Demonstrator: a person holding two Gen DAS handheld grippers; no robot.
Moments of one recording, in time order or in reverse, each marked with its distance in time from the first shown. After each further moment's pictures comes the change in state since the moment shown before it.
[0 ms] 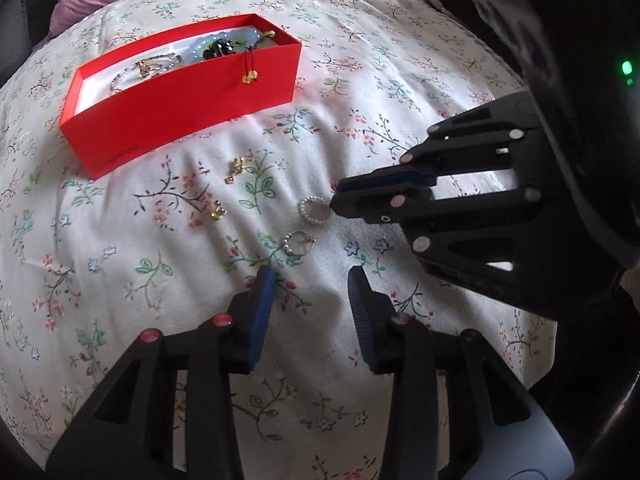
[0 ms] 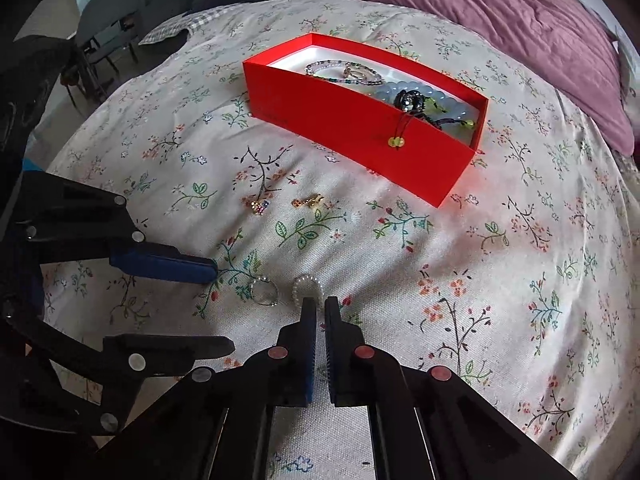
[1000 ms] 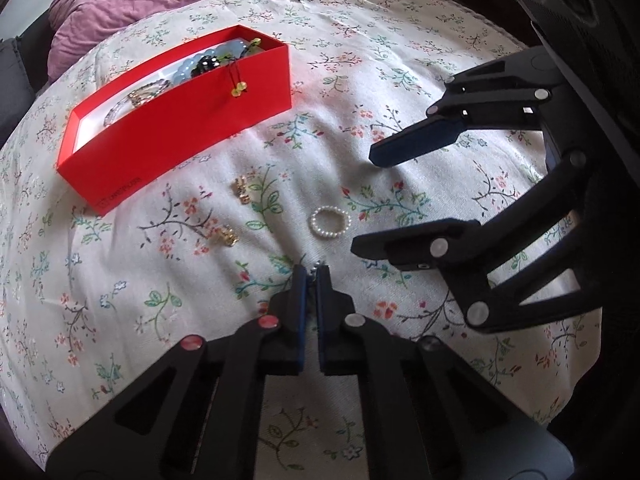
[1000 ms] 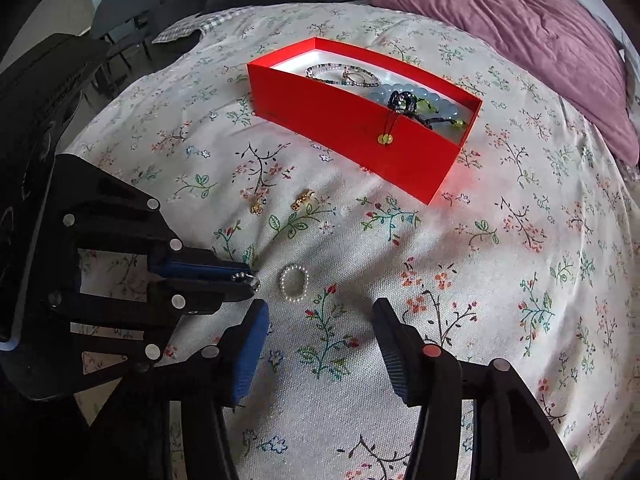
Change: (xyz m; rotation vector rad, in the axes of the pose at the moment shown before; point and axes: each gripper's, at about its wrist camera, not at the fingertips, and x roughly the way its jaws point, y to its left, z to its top) left arm 0.013 -0.012 0.002 0.120 -0.038 0.122; right arm -0.008 -0.008 -0.009 -0.065 -0.023 0.026
